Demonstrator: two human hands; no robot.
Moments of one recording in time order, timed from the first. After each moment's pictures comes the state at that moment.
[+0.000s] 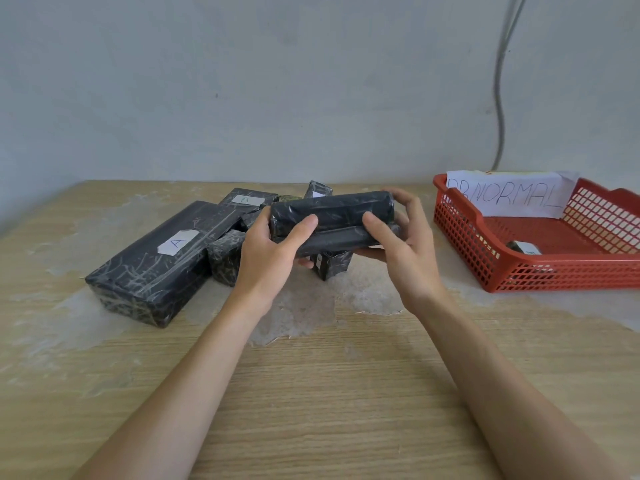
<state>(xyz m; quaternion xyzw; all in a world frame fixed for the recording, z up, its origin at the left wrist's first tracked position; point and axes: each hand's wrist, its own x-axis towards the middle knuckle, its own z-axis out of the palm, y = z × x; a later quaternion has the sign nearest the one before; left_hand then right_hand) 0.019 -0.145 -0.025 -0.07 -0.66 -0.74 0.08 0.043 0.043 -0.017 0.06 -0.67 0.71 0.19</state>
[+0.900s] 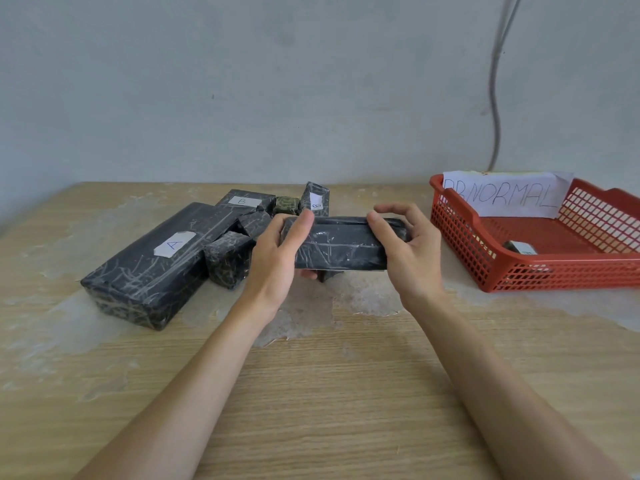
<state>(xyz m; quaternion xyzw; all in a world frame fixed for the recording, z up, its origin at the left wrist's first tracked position) 0.018 -0.138 -0.033 -0.09 -0.67 -0.74 0.03 0.038 0.051 -0.024 -0.01 -0.71 0.65 0.27</state>
